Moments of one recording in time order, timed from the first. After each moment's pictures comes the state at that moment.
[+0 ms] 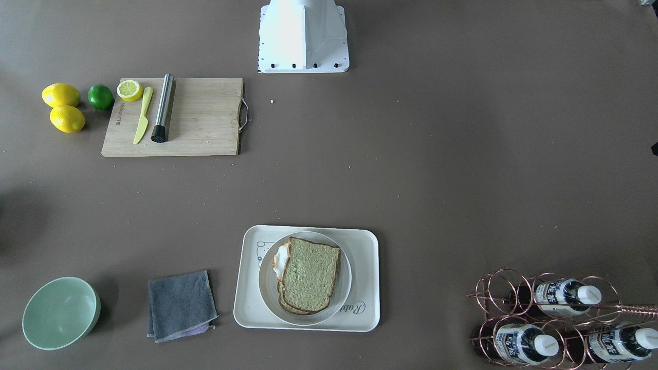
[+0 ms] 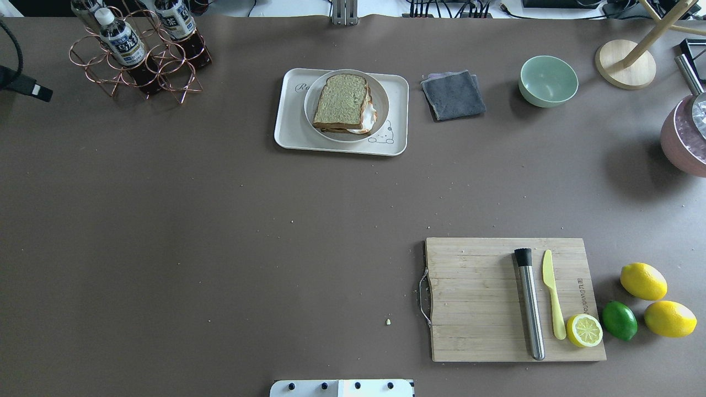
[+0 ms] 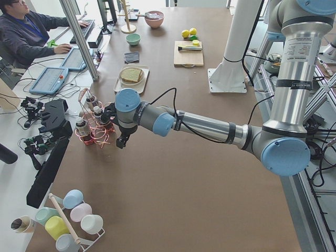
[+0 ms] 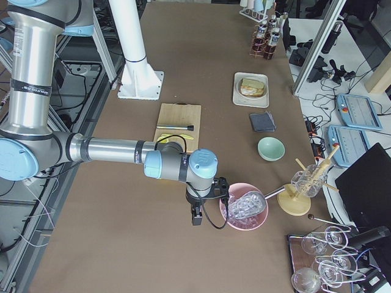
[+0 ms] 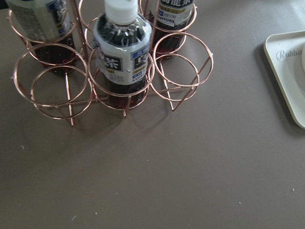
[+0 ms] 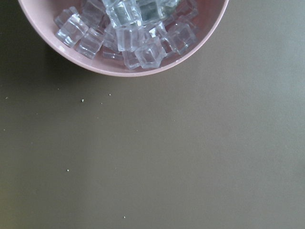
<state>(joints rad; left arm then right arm) -1.51 -1.65 -1.68 -1.76 -2.45 0.07 1.56 -1.76 1.73 -1.62 2.24 -0.18</state>
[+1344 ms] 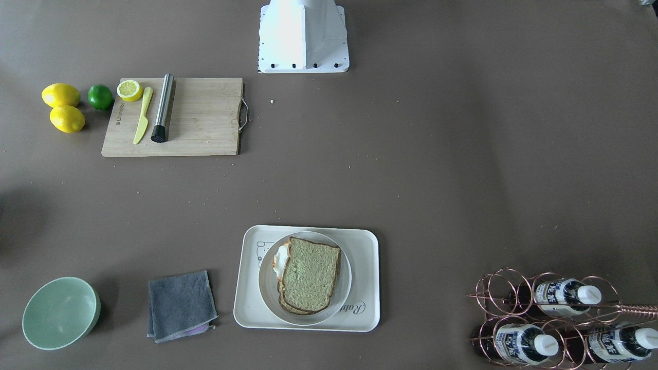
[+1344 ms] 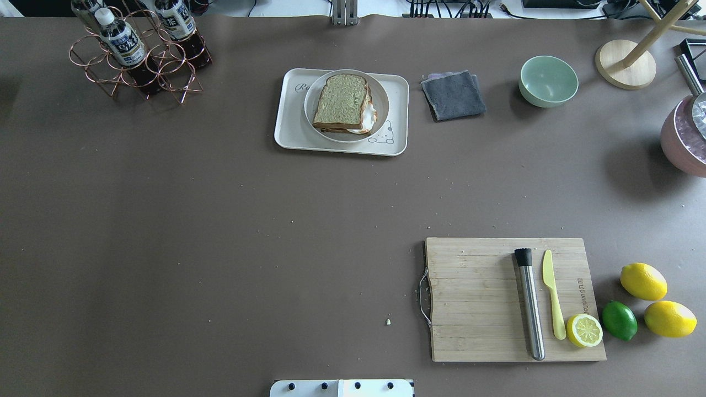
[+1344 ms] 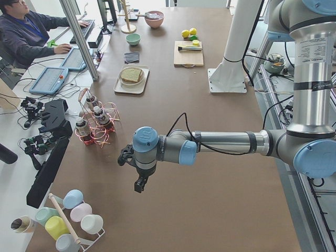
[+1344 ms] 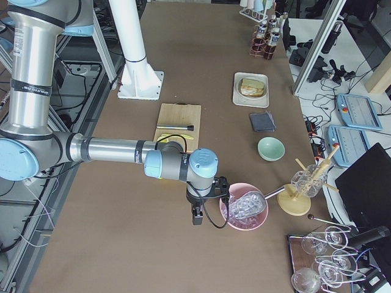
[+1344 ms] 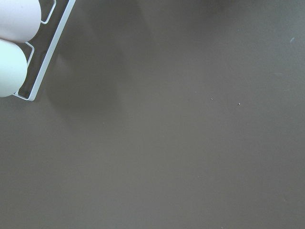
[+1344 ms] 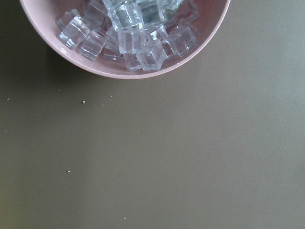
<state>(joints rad) -1.56 -1.50 -1.63 -1.72 -2.30 0.25 1.56 -1.76 1.73 -1.62 2.24 -0.18</state>
